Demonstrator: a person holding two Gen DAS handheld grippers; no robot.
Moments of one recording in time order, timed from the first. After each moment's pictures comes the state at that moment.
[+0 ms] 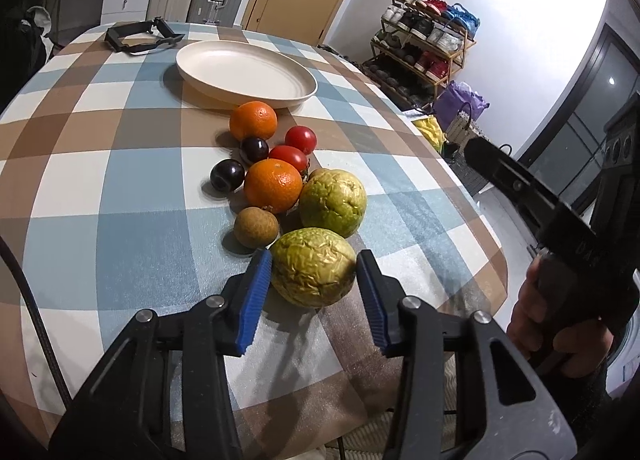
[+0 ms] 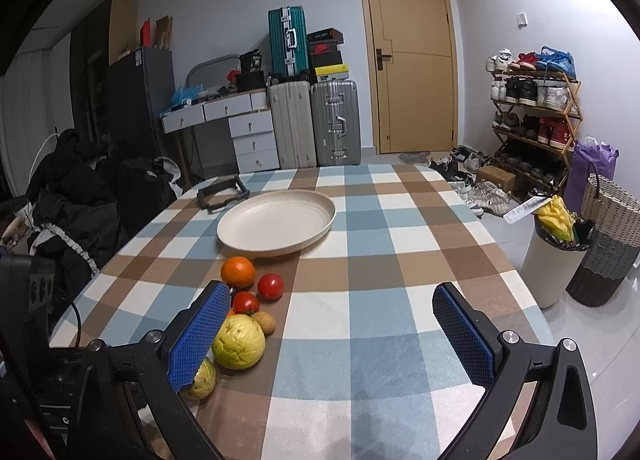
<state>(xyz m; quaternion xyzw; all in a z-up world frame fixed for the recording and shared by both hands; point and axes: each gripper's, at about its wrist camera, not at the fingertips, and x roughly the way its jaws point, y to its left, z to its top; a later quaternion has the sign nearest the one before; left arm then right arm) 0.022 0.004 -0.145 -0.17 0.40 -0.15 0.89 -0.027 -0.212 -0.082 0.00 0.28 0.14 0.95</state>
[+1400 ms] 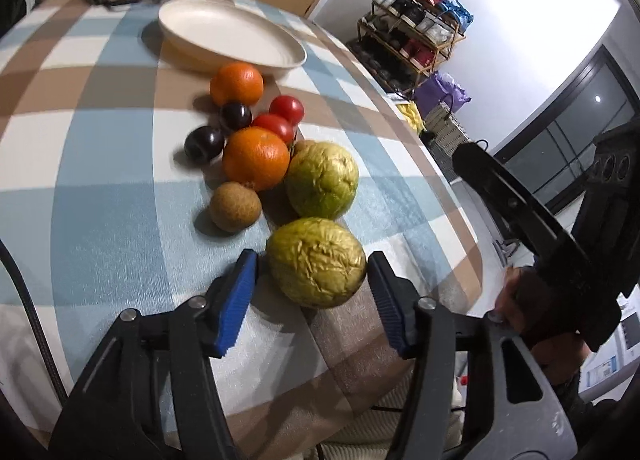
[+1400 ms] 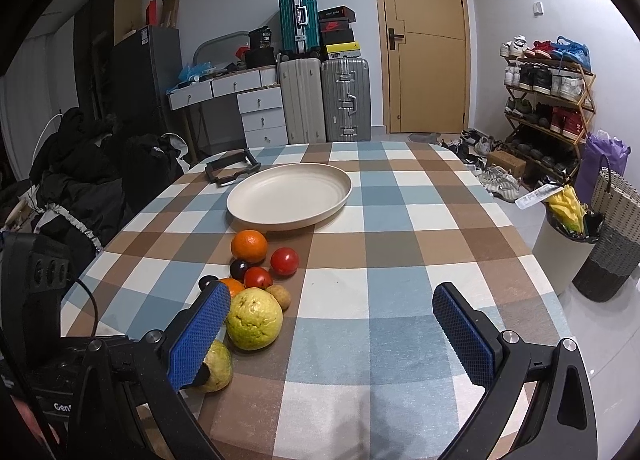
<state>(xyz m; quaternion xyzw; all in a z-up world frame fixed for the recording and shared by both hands) 0.040 0.004 -0.171 -0.20 0.44 -0.20 0.85 -0.025 -0.199 -0.093 -0.01 0.31 0.15 0.94</state>
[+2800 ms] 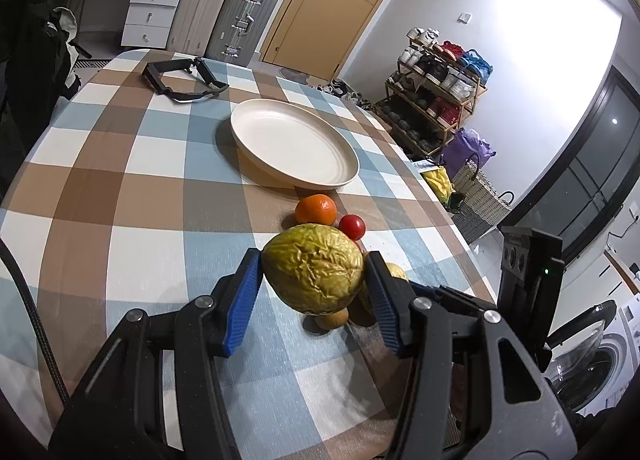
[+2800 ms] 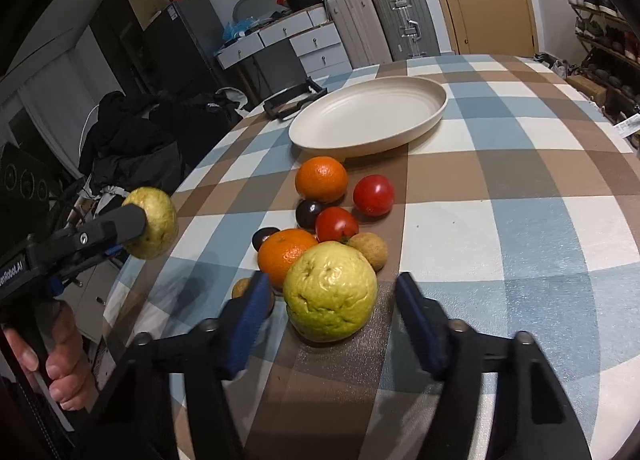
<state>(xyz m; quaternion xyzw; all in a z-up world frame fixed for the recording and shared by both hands) 0.049 0.086 -0.106 -0.20 0.36 -0.12 0.90 0.027 -0.151 -0.157 0.07 0.43 0.29 0.85</state>
